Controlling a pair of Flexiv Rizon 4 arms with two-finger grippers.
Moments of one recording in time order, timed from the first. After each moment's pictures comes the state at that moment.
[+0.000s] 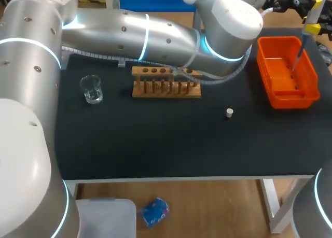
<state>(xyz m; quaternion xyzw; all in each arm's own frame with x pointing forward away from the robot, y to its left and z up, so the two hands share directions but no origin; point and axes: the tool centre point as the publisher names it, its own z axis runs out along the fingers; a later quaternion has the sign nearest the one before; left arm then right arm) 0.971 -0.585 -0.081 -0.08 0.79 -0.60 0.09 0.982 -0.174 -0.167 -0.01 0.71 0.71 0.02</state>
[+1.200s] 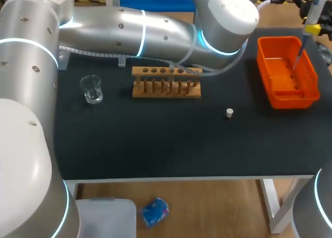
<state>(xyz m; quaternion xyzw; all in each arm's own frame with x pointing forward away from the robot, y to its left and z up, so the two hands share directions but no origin) 0.984 -0.579 -0.065 -0.07 0.79 -0.60 0.10 0.981 -0.174 -0.168 -0.02 0.71 0.71 0.02</state>
